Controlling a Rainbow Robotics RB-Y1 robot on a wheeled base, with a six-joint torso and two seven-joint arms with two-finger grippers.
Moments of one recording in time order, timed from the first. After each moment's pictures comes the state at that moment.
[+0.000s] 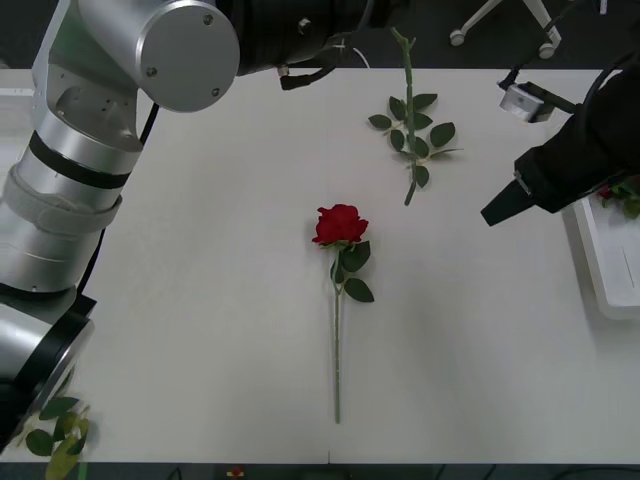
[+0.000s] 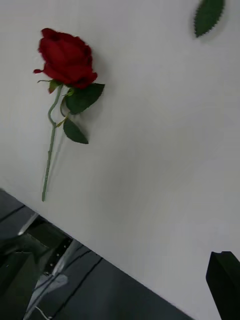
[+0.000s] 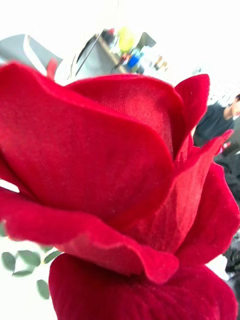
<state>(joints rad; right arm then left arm) -0.74 -1.06 0.33 -1.76 -1.53 1.61 1.47 -0.88 0.35 -0.30 -1.79 0.82 0.86 -1.14</state>
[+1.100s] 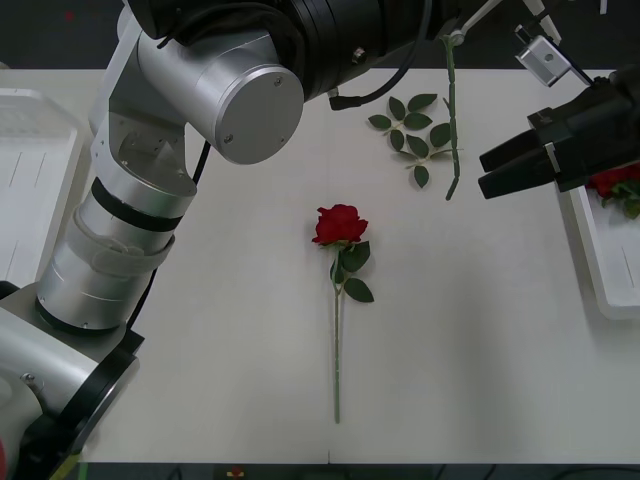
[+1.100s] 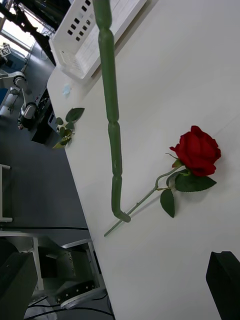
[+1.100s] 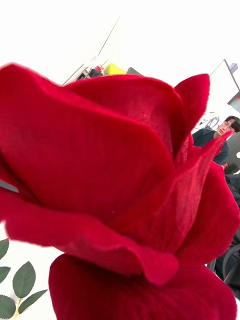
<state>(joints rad) -0.66 -0.96 0.19 -1.53 -1.92 1.52 2.06 -0.82 0.21 -0.35 -1.83 0.60 0.76 -1.14</state>
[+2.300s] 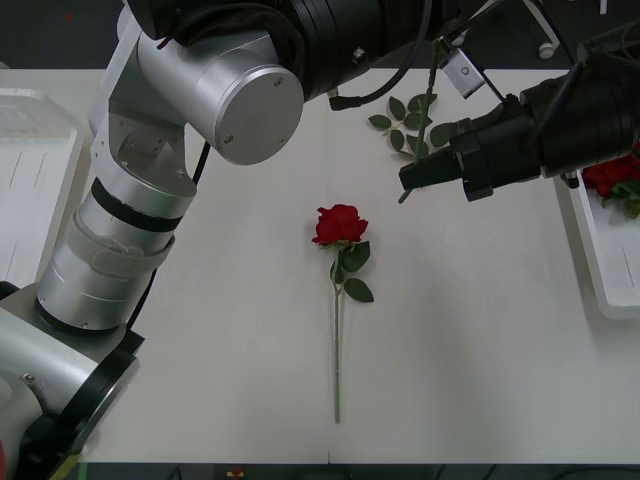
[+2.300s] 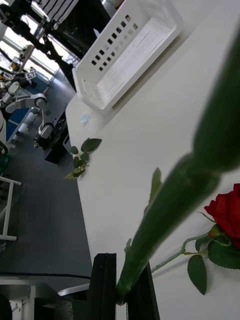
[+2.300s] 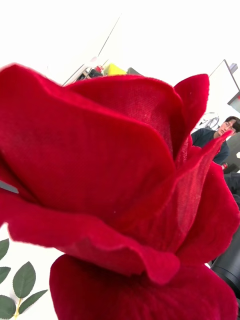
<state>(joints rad) -0.66 -0.78 0.24 -1.58 -1.85 1.38 2.04 -0.82 0.21 -0.35 -1.84 0.59 0.76 -1.14</state>
